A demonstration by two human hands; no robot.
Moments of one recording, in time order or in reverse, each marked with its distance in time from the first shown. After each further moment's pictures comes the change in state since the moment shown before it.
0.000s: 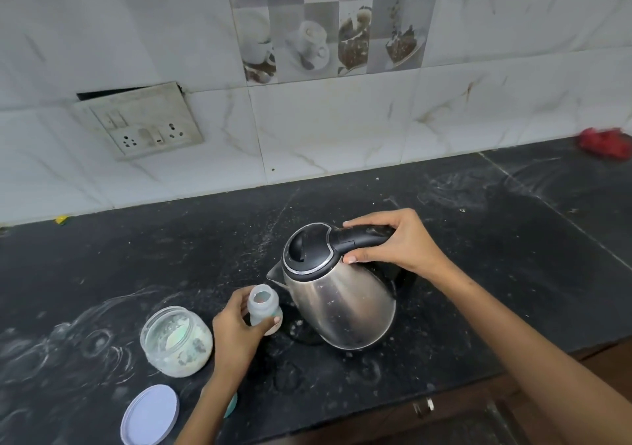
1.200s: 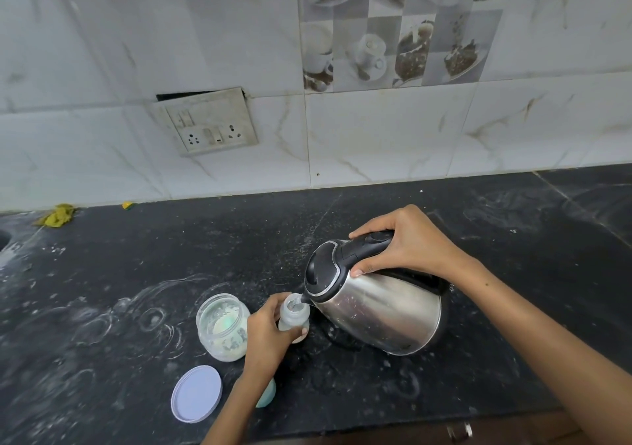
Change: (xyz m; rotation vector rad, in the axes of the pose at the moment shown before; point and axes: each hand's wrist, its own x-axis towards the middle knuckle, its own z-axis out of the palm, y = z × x) left_hand -0.006 -0.018 -0.020 -0.010 -0.039 -0.064; right_hand 0.026 -0.061 0.041 -0.437 -0.244 -0.024
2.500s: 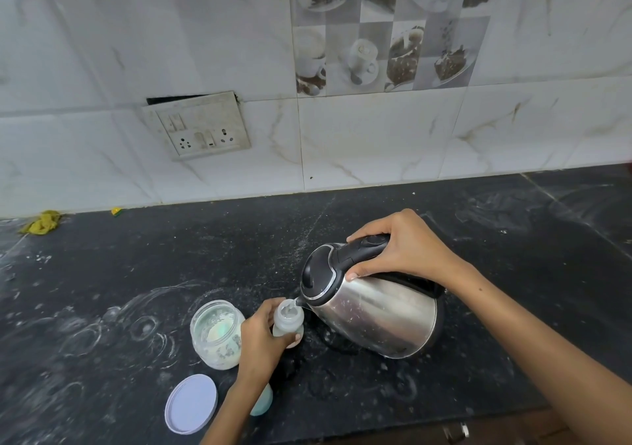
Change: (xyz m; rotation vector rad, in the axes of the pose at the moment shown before) left_hand 0.004 -0.007 -0.003 0.018 -0.011 -0.014; right_hand -0.001 -0.003 0.003 -0.029 0.035 0.039
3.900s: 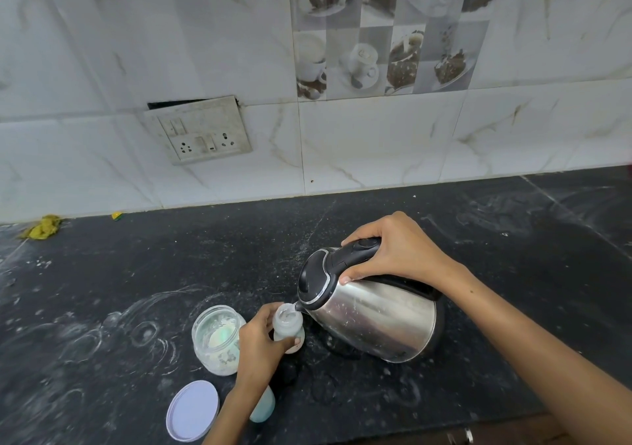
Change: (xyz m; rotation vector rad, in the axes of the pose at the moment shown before) left_hand 0.001 0.000 -0.005 -0.004 0.015 0.010; right_hand 0.008 -0.008 0.006 -0.067 -0.018 -0.031
